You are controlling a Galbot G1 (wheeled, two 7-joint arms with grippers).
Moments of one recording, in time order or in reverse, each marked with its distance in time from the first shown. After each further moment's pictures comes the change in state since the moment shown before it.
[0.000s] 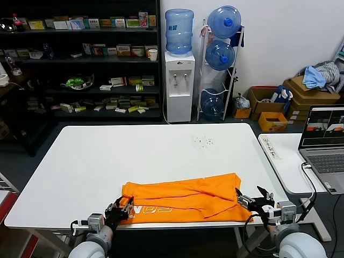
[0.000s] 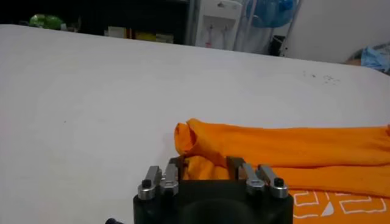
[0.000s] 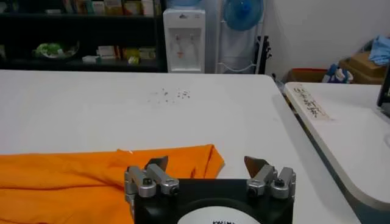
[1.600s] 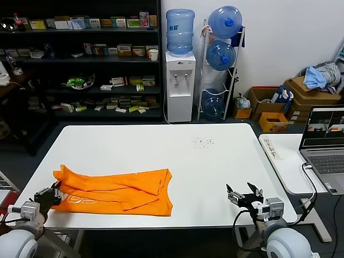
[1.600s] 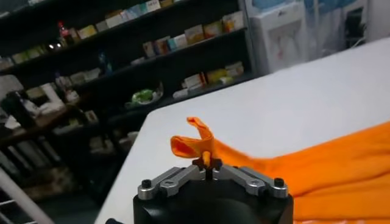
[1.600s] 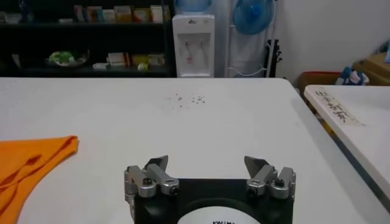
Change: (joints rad) left arm 0.137 0.254 -0.408 0.040 0.110 -0.053 0.116; right arm 0.087 0.054 -0.093 -0.056 -0.046 0.018 -0.001
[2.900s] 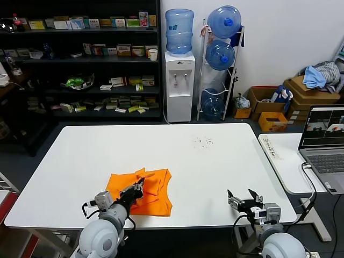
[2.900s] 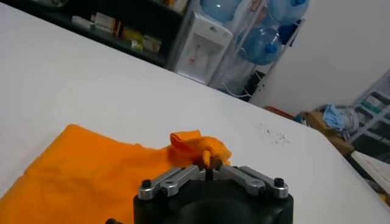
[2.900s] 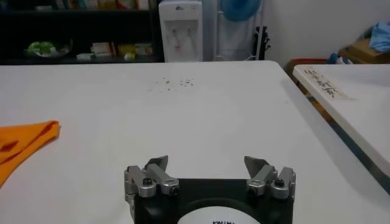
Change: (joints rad) left arm -0.280 -0.340 0.447 -0.166 -0.393 0.154 -0.265; right arm -0.010 0.059 0.000 -0.047 -0.045 0.001 0.006
